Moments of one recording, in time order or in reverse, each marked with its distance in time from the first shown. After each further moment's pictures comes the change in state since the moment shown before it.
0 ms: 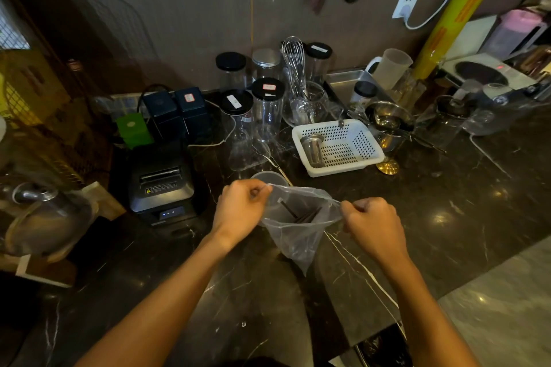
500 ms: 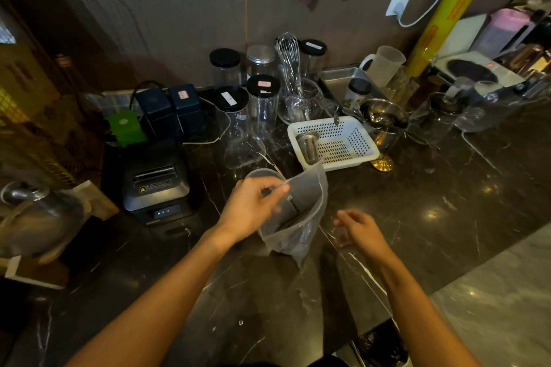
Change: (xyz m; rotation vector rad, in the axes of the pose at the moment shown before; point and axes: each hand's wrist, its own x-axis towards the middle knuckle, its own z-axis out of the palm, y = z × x) left_hand -0.001 0.014 0.006 -0.171 -0.223 0.157; right_hand 0.025 0.064 0.040 0.468 -0.217 0.319
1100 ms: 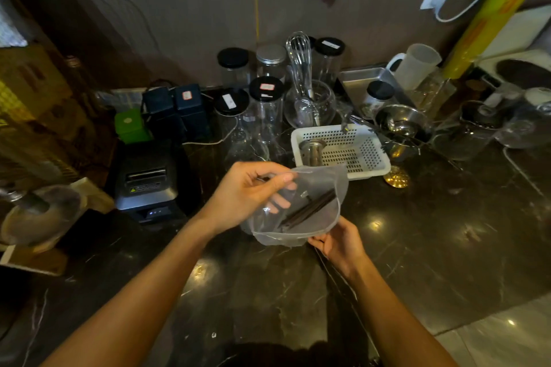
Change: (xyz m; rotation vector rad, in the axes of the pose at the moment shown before) left_hand 0.044 0.057 0.013 -0.255 0.008 0.028; right_hand 0.093 0.020 0.002 0.797 -0.424 0.205
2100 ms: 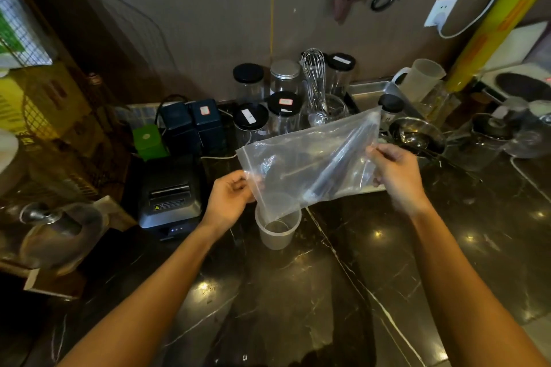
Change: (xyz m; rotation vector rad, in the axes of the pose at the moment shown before) left_hand 0.006 -0.084 -0.081 -0.098 0.293 -0.096; right_hand -0.011 -0.131 0.083 -0.781 0.257 -0.751
